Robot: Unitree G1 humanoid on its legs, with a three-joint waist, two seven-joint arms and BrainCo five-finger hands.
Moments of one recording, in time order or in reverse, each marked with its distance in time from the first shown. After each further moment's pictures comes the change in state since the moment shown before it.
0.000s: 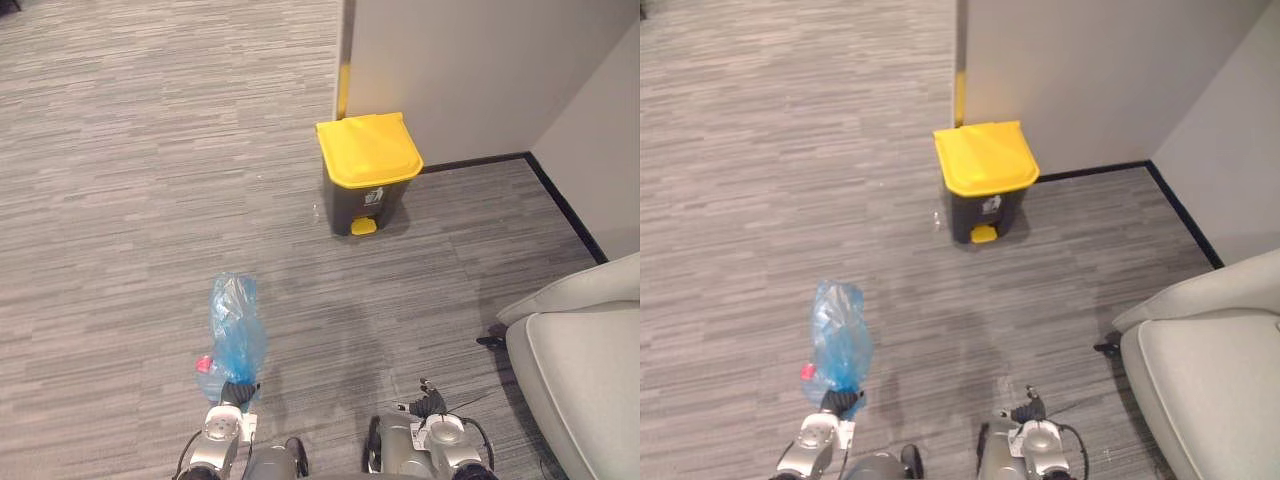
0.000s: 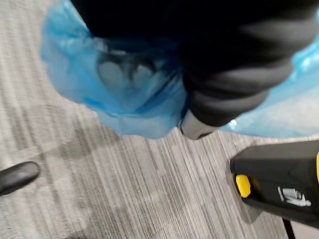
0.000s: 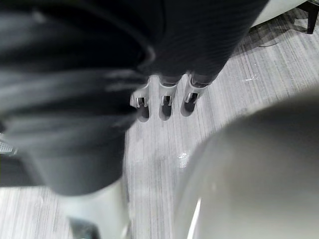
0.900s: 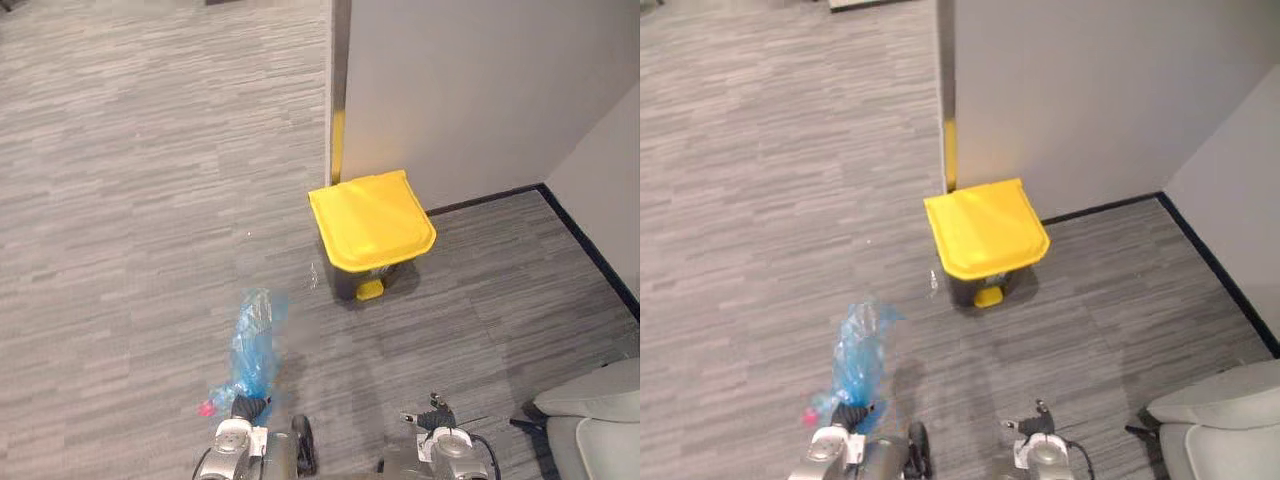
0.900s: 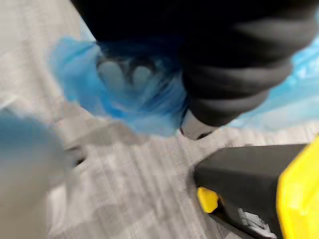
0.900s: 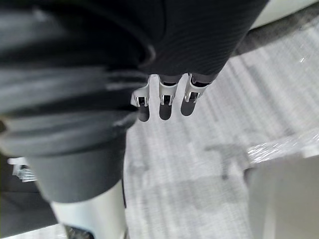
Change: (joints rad) left arm 0.026 -0.033 -0.025 0.016 0.000 0.003 -0.019; right arm 0.061 0.014 -0.059 -0.014 0.009 0.011 -0.014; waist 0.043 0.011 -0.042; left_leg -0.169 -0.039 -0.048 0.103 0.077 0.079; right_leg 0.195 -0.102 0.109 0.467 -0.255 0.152
